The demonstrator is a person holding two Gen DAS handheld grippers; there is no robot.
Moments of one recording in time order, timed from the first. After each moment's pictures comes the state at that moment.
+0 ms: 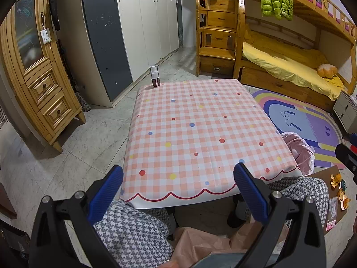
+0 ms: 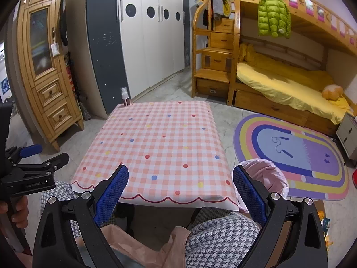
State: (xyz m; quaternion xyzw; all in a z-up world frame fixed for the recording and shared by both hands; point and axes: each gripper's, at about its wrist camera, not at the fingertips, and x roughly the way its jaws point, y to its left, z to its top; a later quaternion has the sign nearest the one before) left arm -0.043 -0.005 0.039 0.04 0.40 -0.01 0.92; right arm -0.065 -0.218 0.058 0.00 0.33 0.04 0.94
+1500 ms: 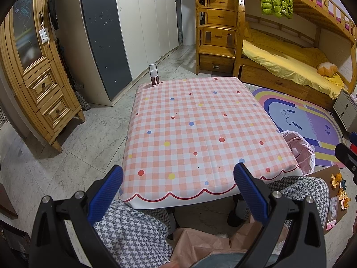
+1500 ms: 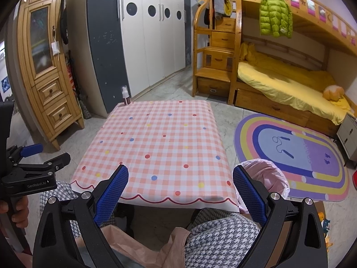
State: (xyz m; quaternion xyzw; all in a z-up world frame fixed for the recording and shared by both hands) left arm -0.041 -0.009 0.033 0.04 0.40 0.00 0.92; right arm -0.064 -0.216 0.057 0.00 0.33 0.04 0.94
